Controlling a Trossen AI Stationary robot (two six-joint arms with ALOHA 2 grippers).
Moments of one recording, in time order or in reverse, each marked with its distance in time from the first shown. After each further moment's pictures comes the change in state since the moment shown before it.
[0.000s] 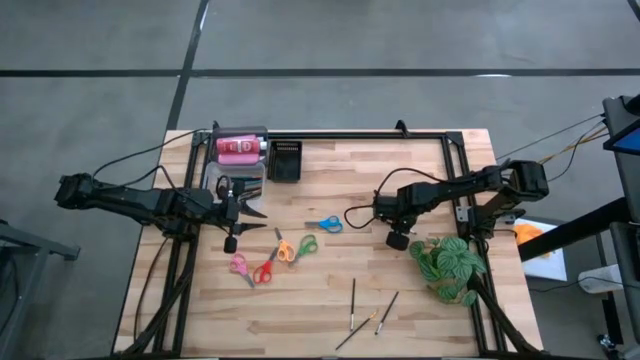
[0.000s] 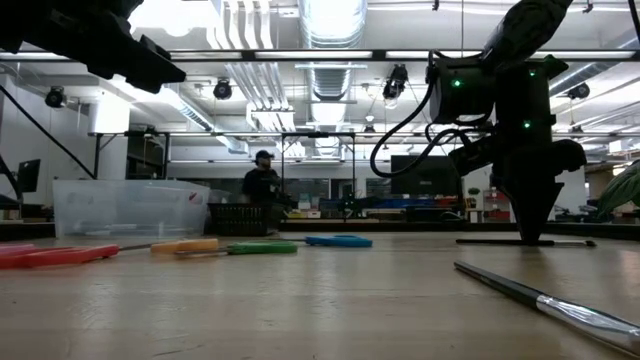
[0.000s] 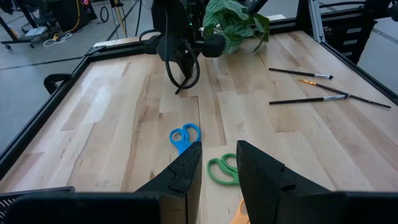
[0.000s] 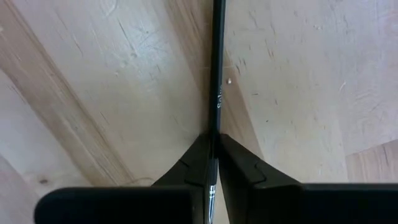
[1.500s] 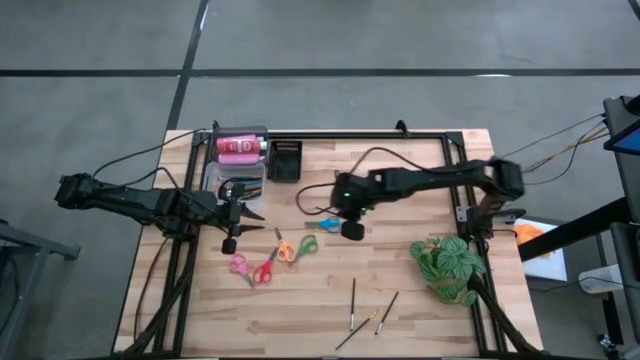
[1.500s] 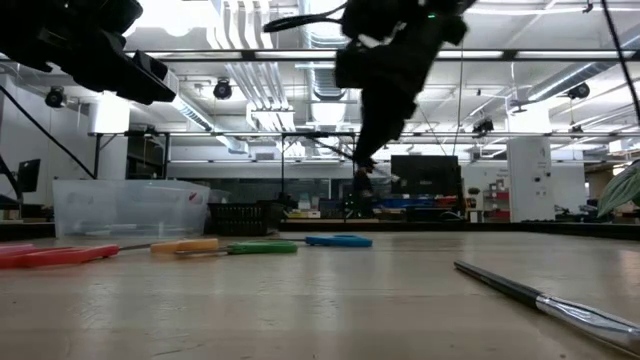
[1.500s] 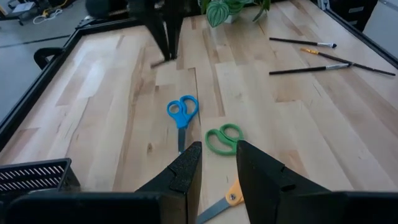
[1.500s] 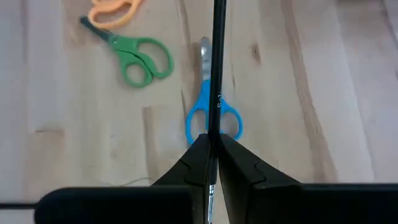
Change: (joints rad) left arm 0.000 0.000 0.000 -0.106 0.000 0.000; right arm 0.002 0.164 0.521 0.159 -0.092 -0.259
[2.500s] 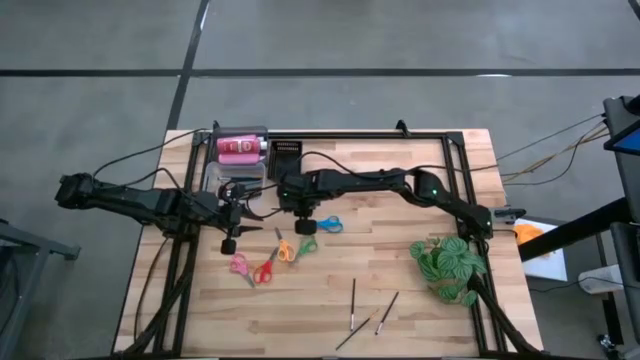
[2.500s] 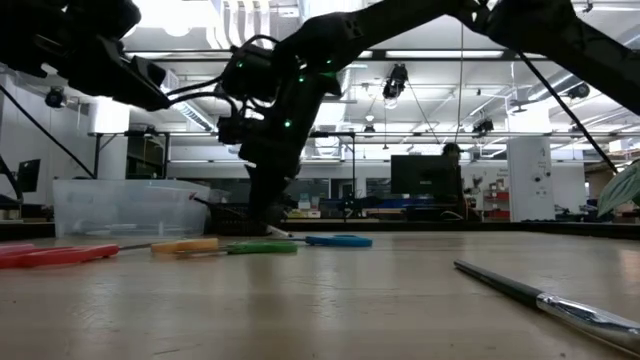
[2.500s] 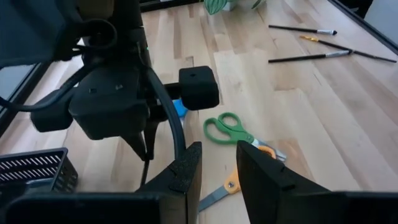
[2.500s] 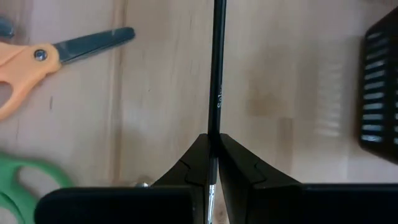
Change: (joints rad) left arm 0.000 0.000 0.000 -0.040 0.002 0.000; right arm -0.031 0.678 0.802 -0.214 0.072 -0.250
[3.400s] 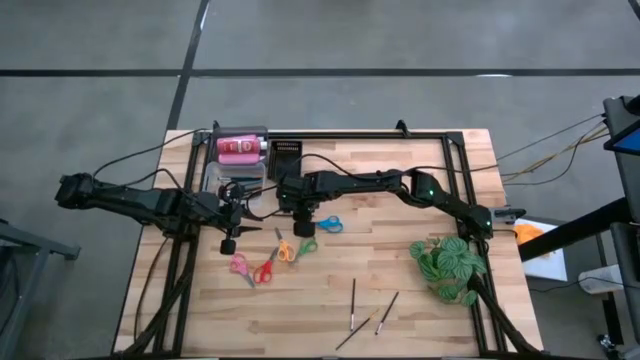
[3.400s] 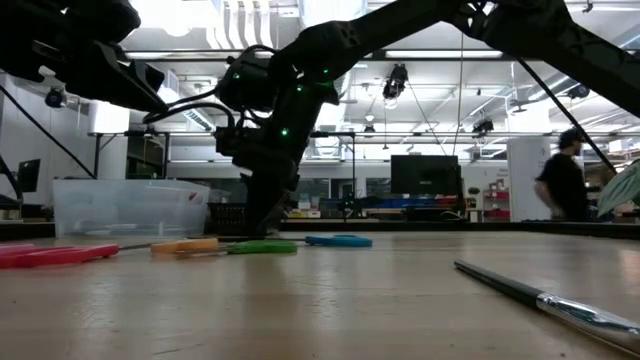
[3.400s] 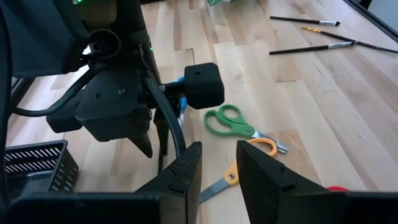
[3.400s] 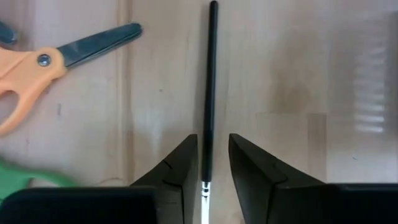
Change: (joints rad) left arm 0.000 0.000 0.000 -0.027 -0.002 0.000; right arm -0.003 0.029 0.007 0.004 -0.059 0.067
